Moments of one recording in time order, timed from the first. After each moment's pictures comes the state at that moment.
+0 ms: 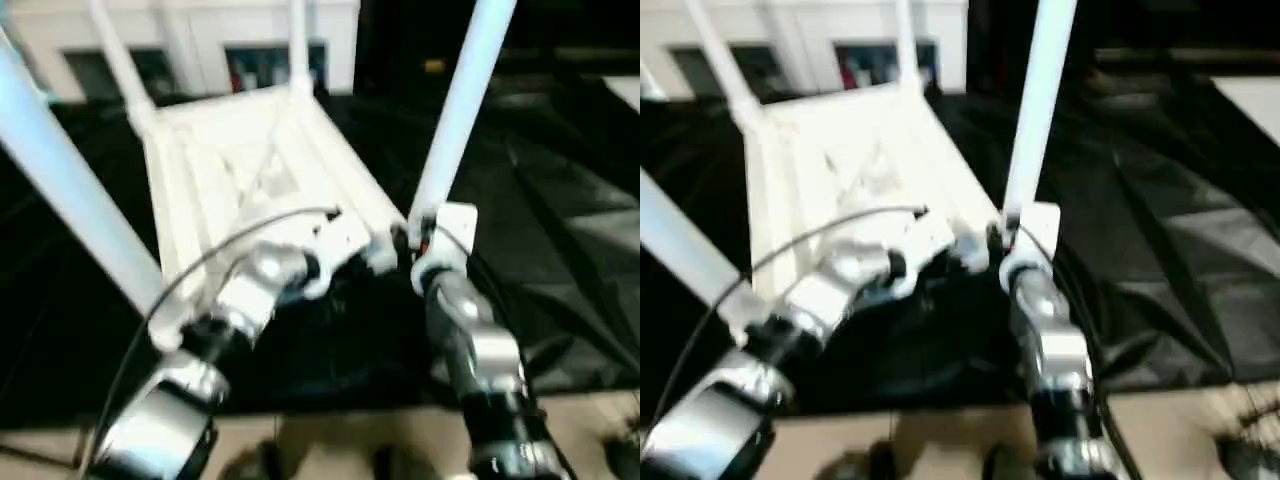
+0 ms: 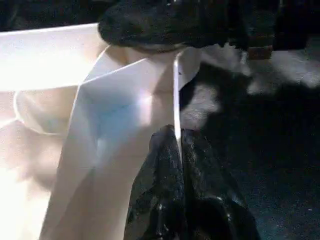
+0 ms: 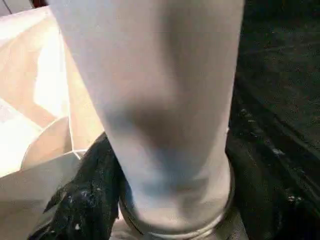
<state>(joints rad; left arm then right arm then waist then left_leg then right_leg) -0.72 0.13 -0.35 0.59 0.10 0.26 -0.77 -0.39 0.04 -0.07 0.25 0.09 0.30 0.01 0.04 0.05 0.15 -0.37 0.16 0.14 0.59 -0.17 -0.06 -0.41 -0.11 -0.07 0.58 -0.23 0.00</state>
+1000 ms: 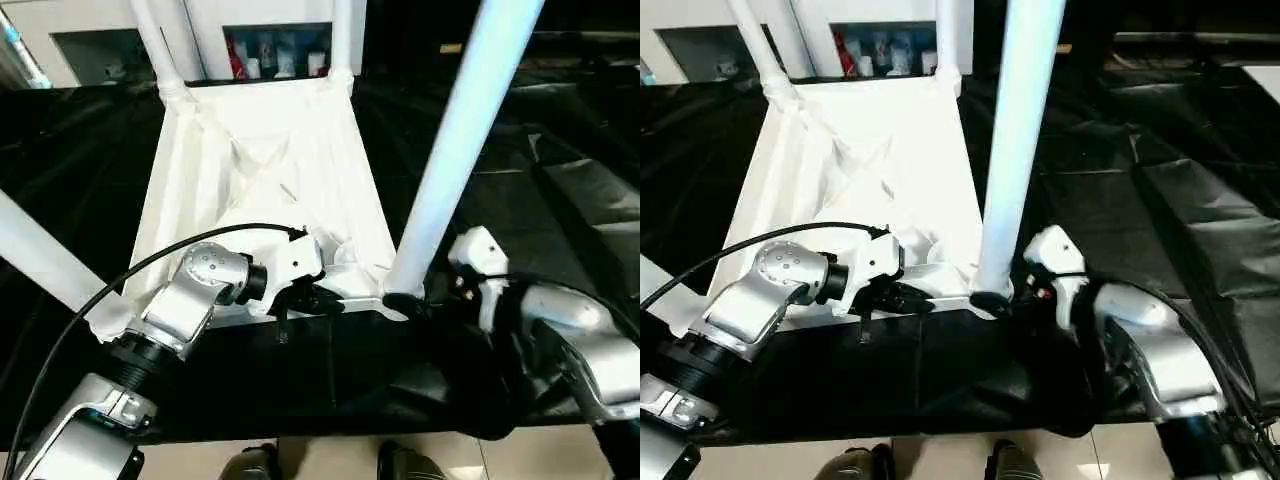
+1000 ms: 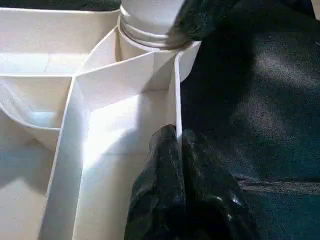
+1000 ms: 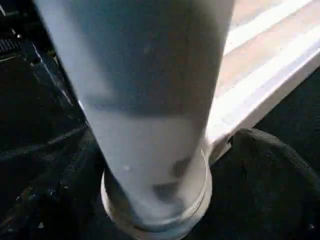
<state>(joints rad) -0.59 0.40 -0.37 0.32 -0.03 0.24 -1.20 -0.28 -0.52 0.11 0.01 0.26 0.36 0.88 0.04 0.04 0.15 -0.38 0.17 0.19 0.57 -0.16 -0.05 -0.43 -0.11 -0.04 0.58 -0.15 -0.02</state>
